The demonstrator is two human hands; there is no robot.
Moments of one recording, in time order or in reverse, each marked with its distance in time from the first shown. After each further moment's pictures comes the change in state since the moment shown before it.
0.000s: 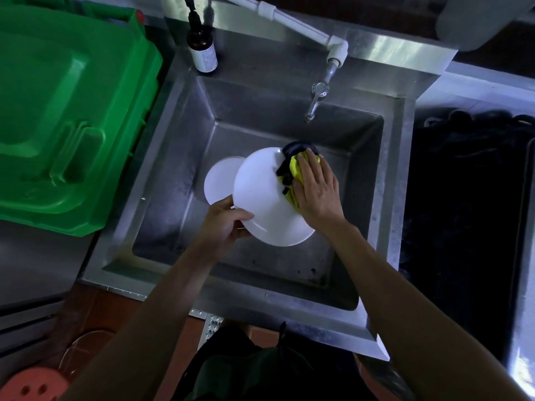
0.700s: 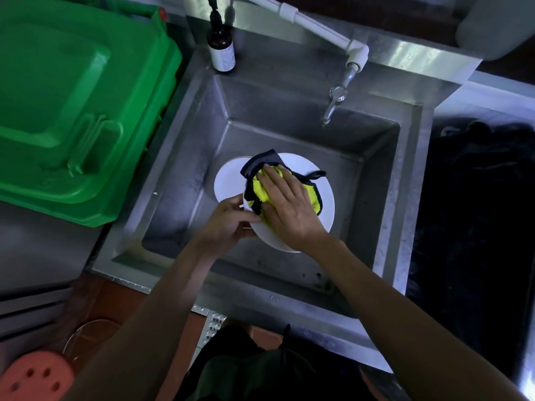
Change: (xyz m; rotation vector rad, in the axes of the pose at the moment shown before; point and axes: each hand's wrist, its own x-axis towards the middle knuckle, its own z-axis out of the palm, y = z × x) left_hand -0.002 0.009 -0.007 -0.026 -0.119 0.018; right_hand -0.017 -0.058 0.011 0.107 -0.044 -0.404
